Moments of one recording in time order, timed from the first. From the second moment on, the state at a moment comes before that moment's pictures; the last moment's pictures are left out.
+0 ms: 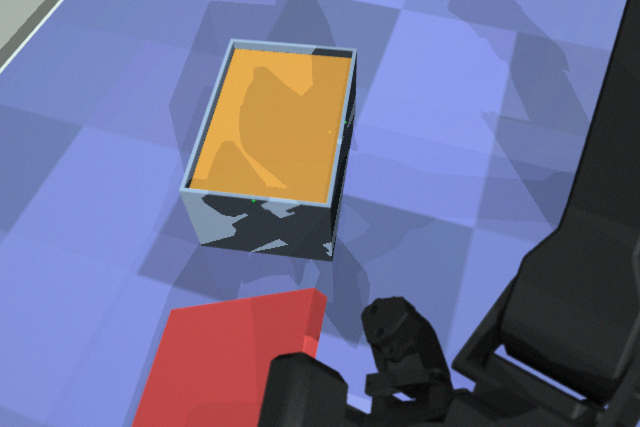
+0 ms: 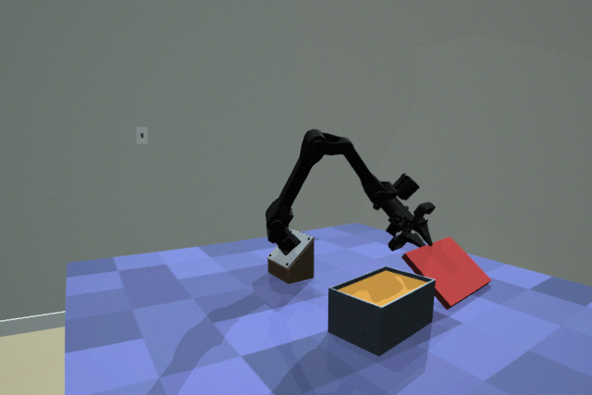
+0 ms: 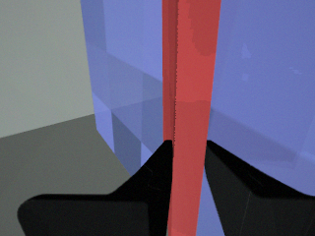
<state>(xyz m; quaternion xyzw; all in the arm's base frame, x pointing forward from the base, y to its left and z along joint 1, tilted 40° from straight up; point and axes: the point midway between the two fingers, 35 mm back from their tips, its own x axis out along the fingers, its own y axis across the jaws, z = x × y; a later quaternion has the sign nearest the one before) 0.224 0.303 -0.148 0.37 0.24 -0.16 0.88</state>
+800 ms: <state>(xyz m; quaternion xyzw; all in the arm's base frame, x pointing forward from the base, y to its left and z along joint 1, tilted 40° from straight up) 0.228 0.290 -0.164 0.37 0.24 -0.16 0.88</state>
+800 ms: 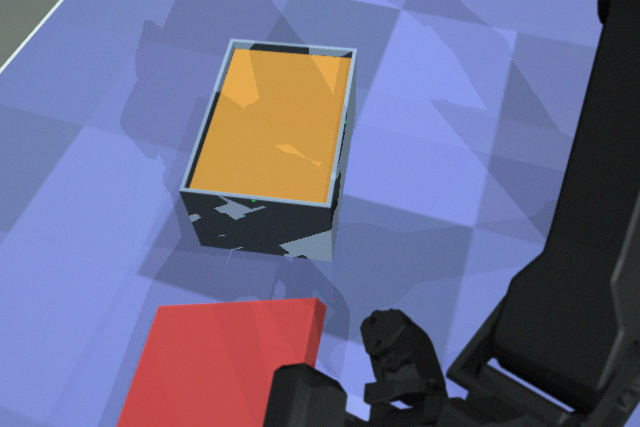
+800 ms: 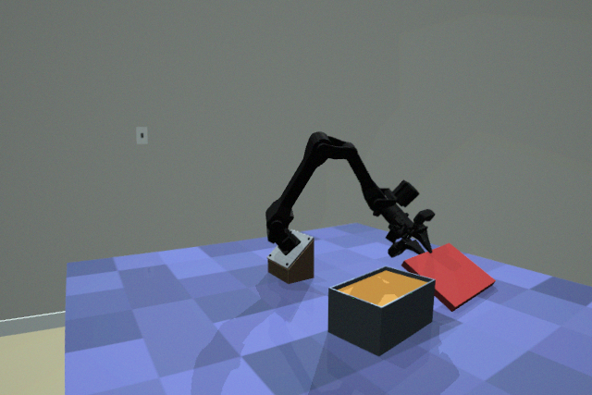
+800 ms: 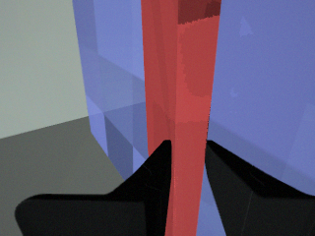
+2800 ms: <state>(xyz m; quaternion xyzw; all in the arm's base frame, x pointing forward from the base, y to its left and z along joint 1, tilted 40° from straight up) 0.193 0.262 -0.178 0.36 0.25 -0.17 0.88</state>
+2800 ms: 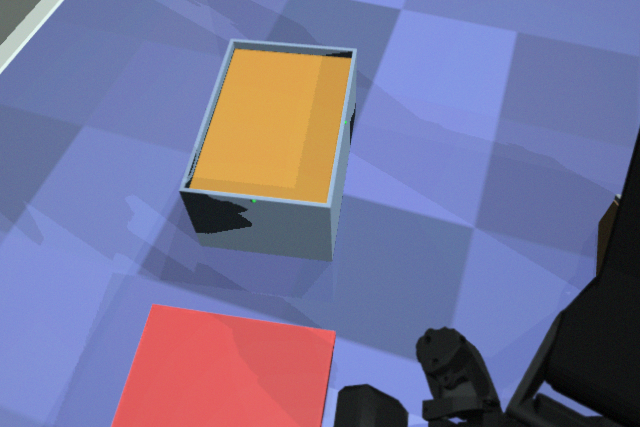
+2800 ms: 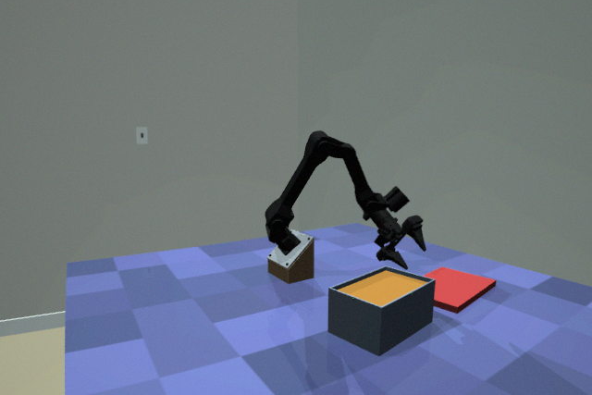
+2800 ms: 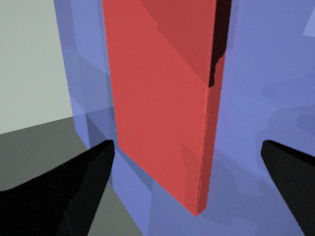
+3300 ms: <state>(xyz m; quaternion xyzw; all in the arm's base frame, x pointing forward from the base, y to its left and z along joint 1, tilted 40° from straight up) 0.166 0.252 -0.176 0.36 0.25 -0.17 0.88</state>
